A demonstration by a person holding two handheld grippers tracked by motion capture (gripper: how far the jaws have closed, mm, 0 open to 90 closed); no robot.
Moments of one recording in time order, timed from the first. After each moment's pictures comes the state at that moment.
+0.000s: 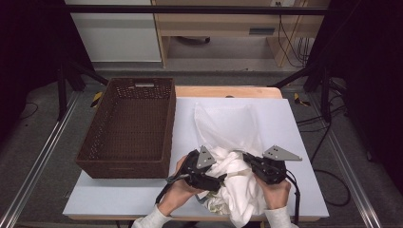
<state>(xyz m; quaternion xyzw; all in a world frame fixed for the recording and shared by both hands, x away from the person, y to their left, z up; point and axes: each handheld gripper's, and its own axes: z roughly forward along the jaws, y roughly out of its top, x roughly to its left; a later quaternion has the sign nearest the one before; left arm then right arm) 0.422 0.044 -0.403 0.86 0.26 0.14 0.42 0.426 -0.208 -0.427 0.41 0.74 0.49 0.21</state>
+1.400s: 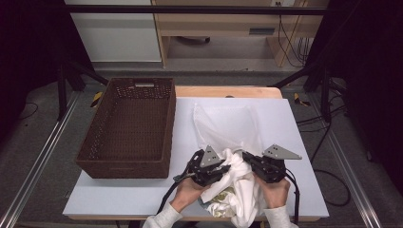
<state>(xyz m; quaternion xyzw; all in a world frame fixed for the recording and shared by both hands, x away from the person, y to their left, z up) 0.428 0.022 -0.415 0.84 0.24 0.13 0.48 0.430 -0.208 -0.428 0.41 0.74 0.50 0.20</state>
